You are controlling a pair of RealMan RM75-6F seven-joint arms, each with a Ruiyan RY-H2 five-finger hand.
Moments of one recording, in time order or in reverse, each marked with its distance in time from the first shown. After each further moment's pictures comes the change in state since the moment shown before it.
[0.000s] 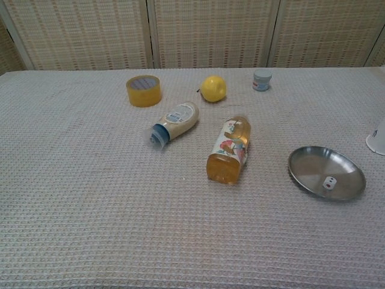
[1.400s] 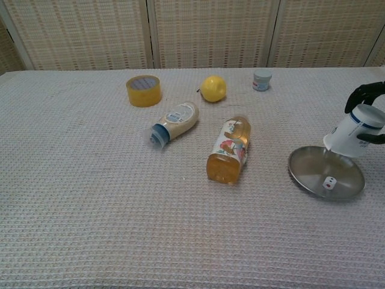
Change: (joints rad) left arm 0.000 0.002 -0.003 -0.004 -0.010 -0.003 -0.002; right arm 0.032 0.023 -0.025 -0.292 -0.065 0.130 0.005
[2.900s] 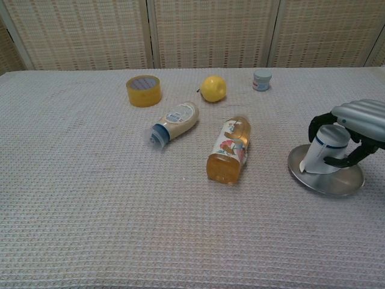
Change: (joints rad) left arm 0.006 0.011 -0.004 -0.004 0.001 0.017 -0.016; right arm 0.088 -0.049 -0.016 -0.050 0.022 -0.175 -0.268
